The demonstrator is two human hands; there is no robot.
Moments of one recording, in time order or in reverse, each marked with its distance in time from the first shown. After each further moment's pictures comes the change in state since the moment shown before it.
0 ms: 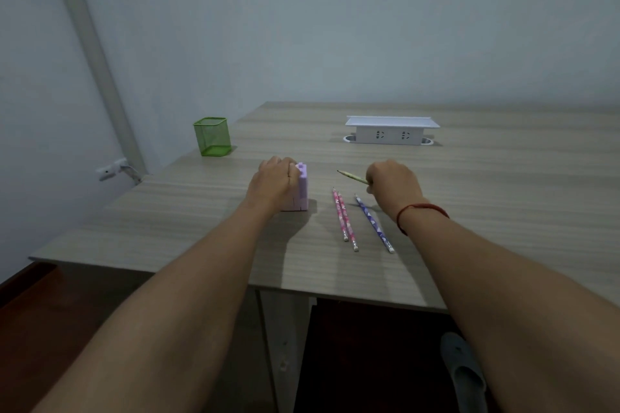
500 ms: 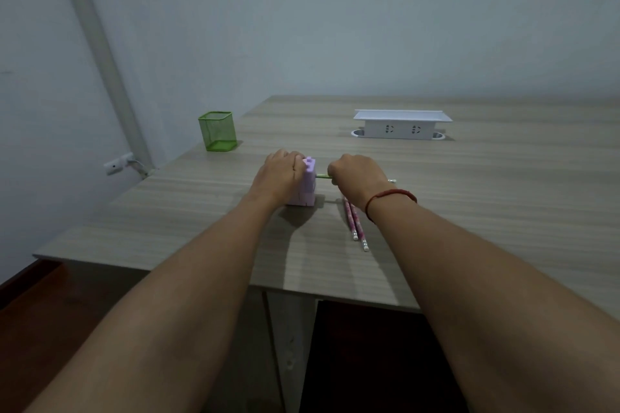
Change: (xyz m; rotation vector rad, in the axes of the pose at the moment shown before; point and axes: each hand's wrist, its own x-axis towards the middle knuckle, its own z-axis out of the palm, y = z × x) left_hand 0.011 -0.012 0.007 0.024 -0.006 0.076; right_hand 0.024 -0.059 0.003 -0.151 -0.011 -0.311
